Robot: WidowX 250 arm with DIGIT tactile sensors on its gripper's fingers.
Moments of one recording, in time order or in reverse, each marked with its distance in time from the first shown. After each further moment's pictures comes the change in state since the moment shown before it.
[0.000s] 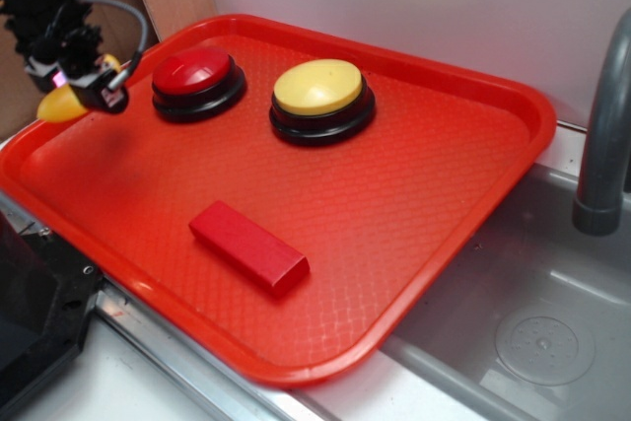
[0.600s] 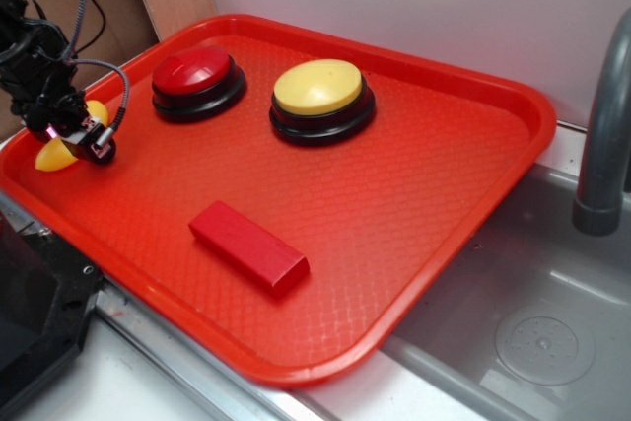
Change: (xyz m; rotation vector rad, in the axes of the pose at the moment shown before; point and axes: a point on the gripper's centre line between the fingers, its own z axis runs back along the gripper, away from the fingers) arm -0.026 0.072 -0.072 0.046 -0.073 0.046
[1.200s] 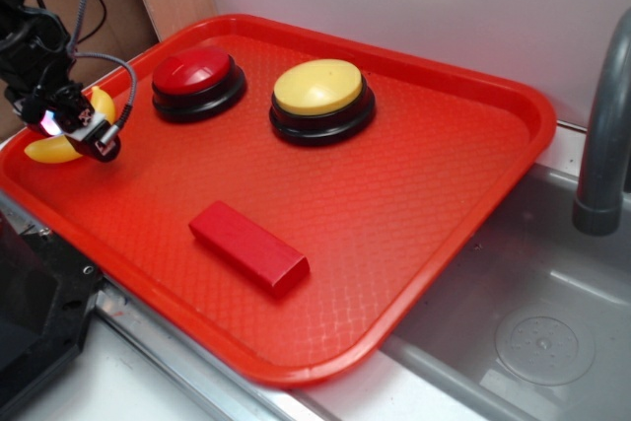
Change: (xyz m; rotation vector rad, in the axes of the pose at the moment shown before) arm 0.002 -0.001 0.005 0.012 -0.011 -0.035
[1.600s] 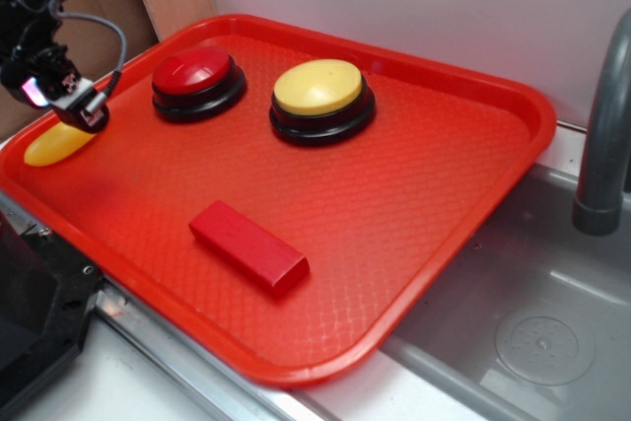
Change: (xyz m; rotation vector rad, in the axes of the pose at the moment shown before) arm 0.002 -0.014 0.033 0.002 0.007 -0.019
